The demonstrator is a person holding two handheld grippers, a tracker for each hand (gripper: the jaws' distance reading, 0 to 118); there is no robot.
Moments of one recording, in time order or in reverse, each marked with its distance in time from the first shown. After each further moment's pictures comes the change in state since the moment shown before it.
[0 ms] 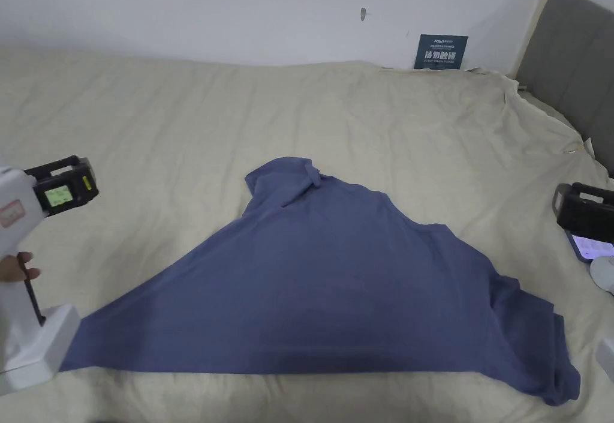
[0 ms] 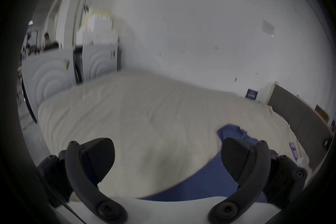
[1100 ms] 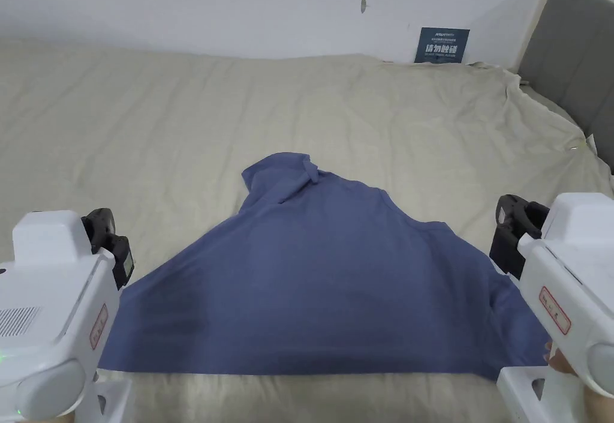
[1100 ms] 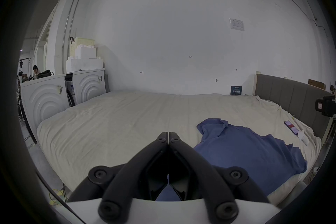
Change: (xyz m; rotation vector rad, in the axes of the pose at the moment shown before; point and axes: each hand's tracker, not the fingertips) left arm 0.051 -0.068 0.057 0.052 -0.087 -0.120; right arm -0.090 -0.038 0.033 0.089 0.178 0.042
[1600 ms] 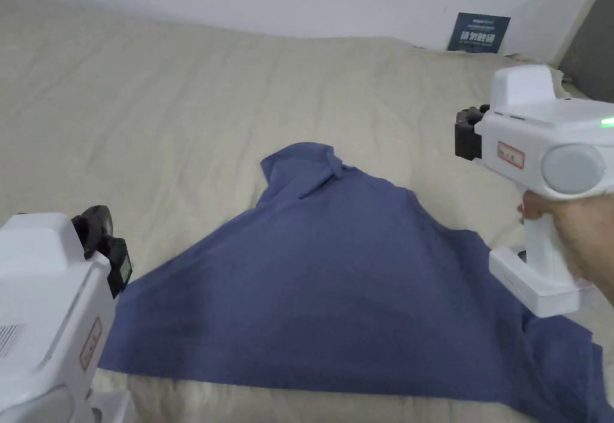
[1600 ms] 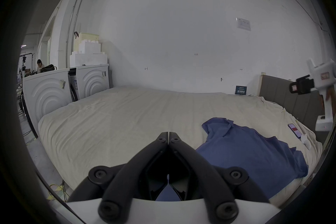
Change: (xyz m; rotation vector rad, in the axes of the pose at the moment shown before) left arm -0.005 -0.003 -0.018 -0.027 0.042 0.036; right arm -0.045 0.091 -0.181 -0.210 0.177 0.189
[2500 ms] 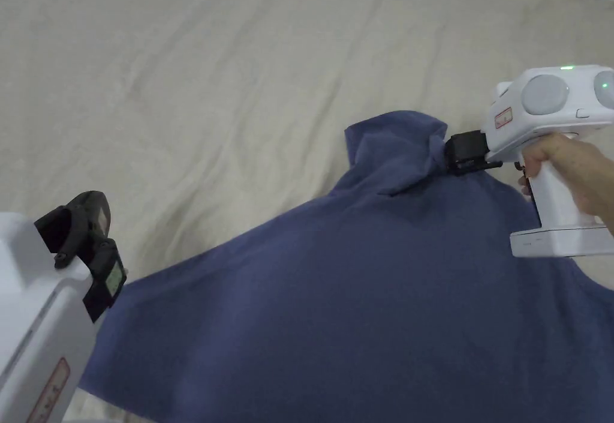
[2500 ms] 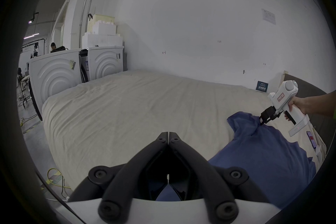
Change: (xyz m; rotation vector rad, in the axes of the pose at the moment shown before) left arm -0.019 -0.033 -0.092 -0.118 0.132 0.086; right arm -0.058 -0.026 -0.350 -0.679 0.106 0.067
